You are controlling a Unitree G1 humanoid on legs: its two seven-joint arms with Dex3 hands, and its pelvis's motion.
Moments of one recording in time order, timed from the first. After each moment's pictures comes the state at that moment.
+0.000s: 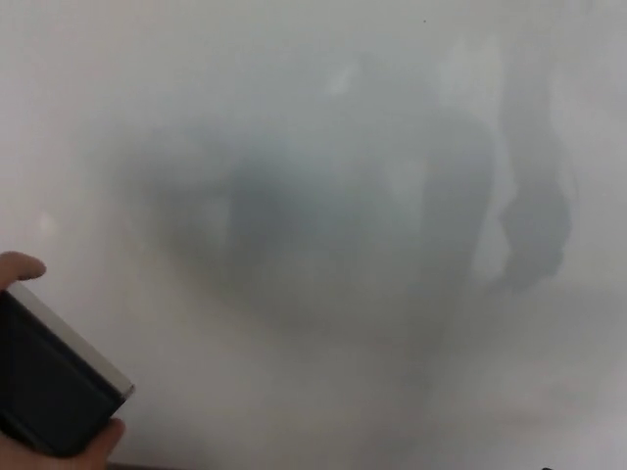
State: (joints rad) left_arm 0.06 0.21 0.75 -0.01 -1.26 1.05 -0.79; right_arm 0.05 0.00 -0.37 1.11 0.29 -0.63 0.33
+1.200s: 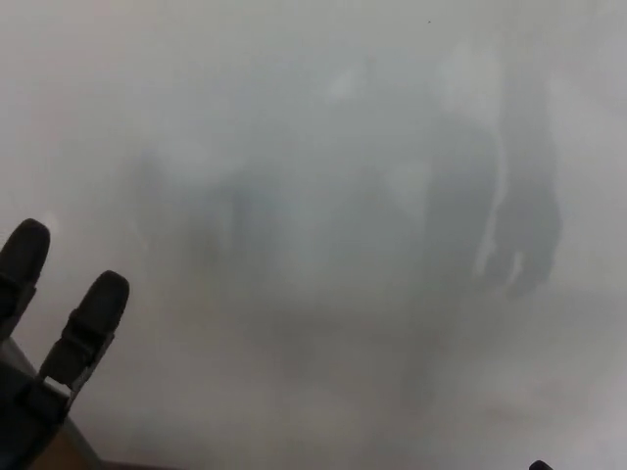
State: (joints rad) left_arm 0.10 0.29 0.60 -0.02 -1.29 0.92 -0.91; right_arm 0.07 0.06 -0.45 0.95 0.48 -0.32 0.52
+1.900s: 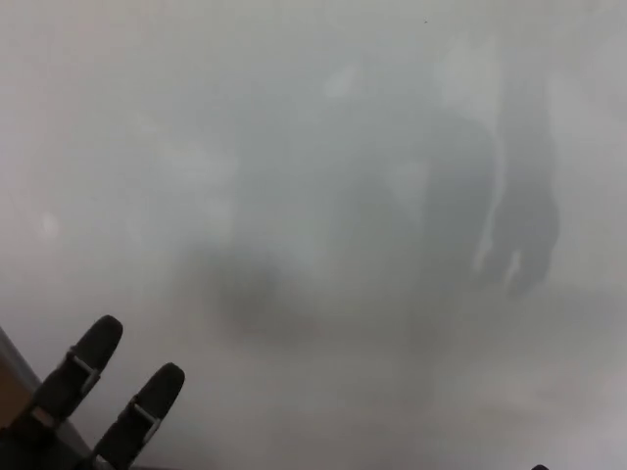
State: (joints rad) left_arm 0.14 0.36 0.32 0.36 -1.04 0.69 -1.18; right_arm 0.08 0.06 -0.46 0.94 0.48 -0.29 0.53
